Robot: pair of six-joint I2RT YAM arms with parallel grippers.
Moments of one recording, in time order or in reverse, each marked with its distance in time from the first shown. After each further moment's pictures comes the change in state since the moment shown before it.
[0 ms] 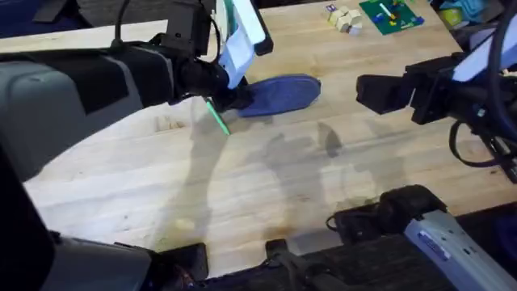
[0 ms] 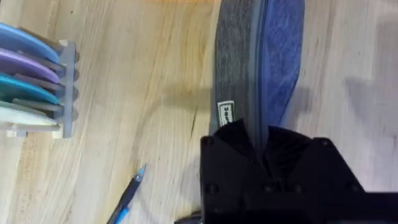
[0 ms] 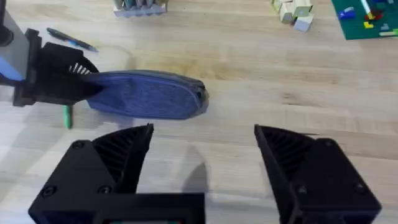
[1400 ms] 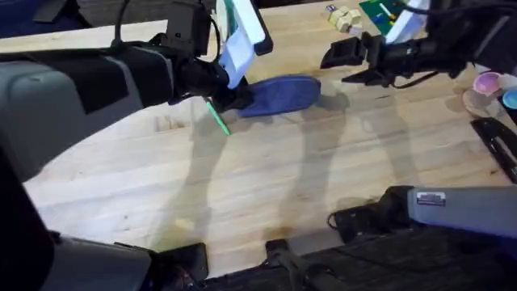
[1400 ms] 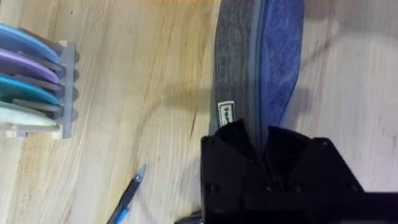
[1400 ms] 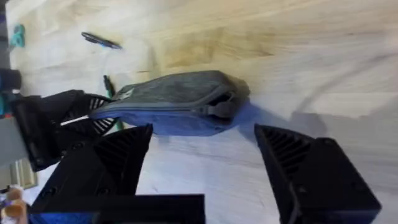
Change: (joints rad) left arm 0.000 0.000 0.000 0.000 0.003 0.000; right arm -0.317 0.858 0.060 0.283 -0.599 0.097
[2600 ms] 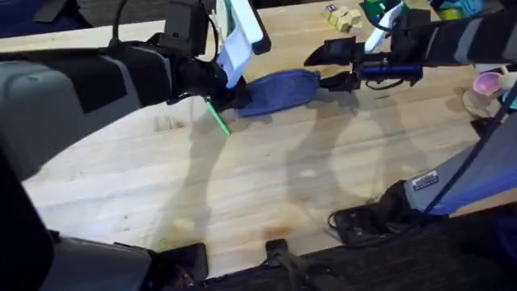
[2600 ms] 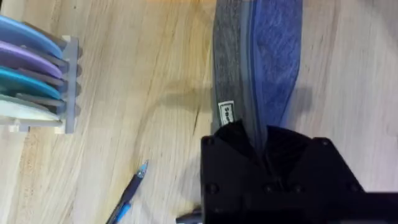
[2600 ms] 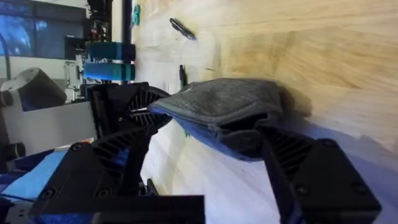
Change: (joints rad) left arm 0.006 0.000 0.000 0.000 -0.003 0.000; right arm -0.009 0.364 0.021 0.219 -0.489 0.018
